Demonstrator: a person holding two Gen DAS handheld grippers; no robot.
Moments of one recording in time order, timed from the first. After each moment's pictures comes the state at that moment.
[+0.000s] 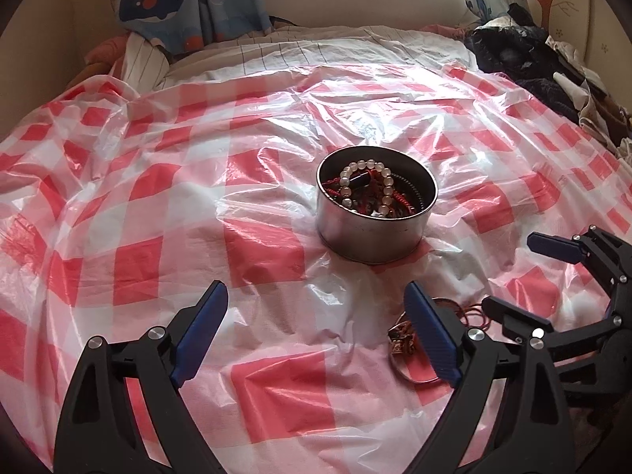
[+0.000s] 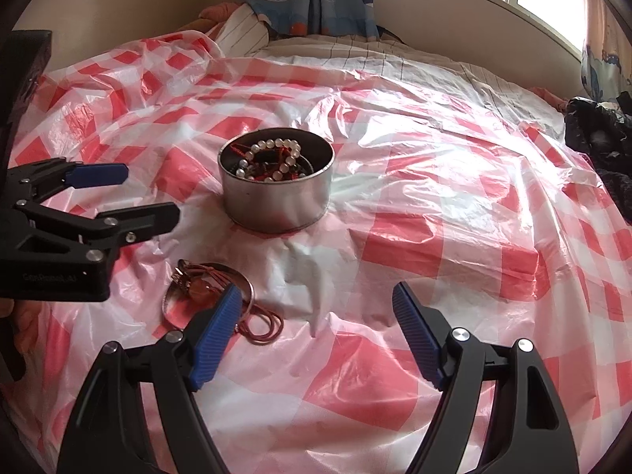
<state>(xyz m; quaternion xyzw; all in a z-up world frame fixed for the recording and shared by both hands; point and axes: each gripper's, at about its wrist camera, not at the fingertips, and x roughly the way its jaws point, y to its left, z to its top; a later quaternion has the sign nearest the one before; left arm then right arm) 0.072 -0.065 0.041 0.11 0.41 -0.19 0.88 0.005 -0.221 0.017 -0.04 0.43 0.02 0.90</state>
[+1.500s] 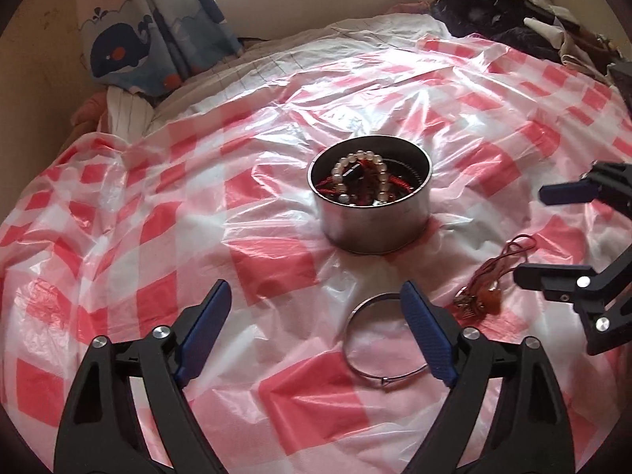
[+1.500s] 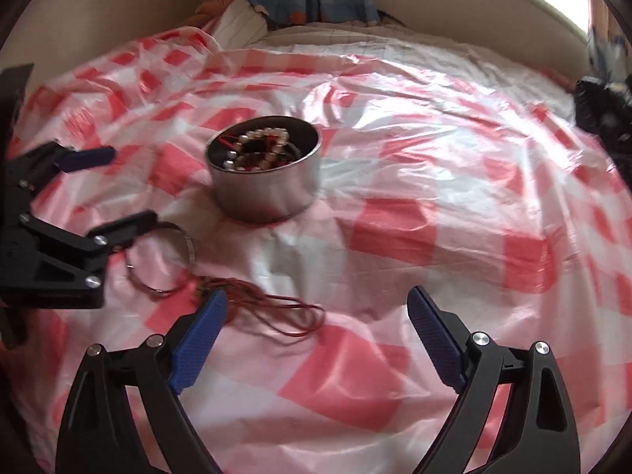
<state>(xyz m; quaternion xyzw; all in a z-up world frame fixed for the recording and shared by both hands) 0.066 -0.077 0.038 0.21 0.38 -0.22 0.87 0.010 -0.240 0.012 0.02 0.45 0.08 0.89</state>
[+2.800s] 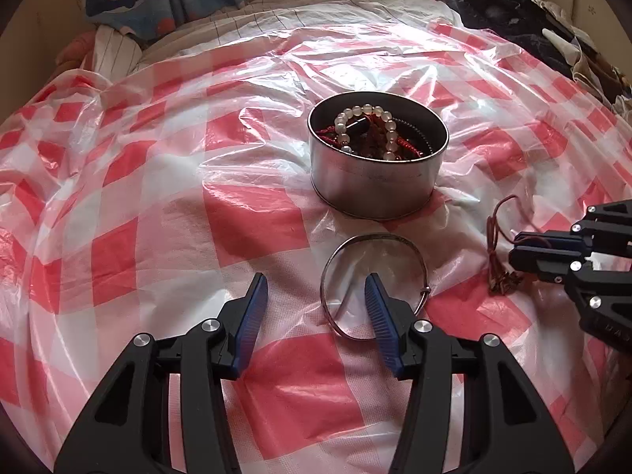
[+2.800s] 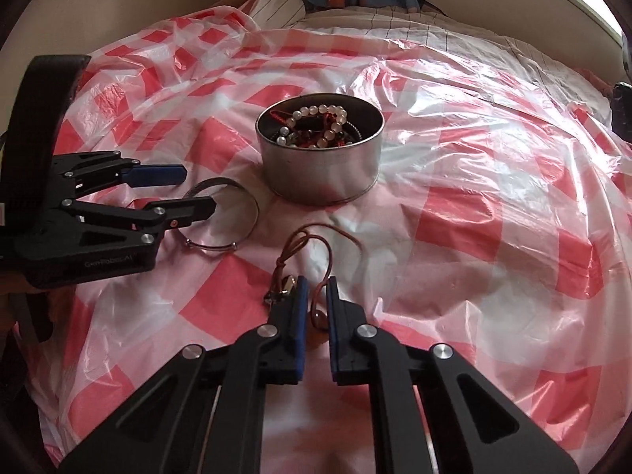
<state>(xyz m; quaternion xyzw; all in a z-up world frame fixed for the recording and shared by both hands) 0.082 -0.067 0.009 0.16 0.45 -0.23 0.85 0.009 -0.218 0.008 -0.01 0.47 0.10 0.88</state>
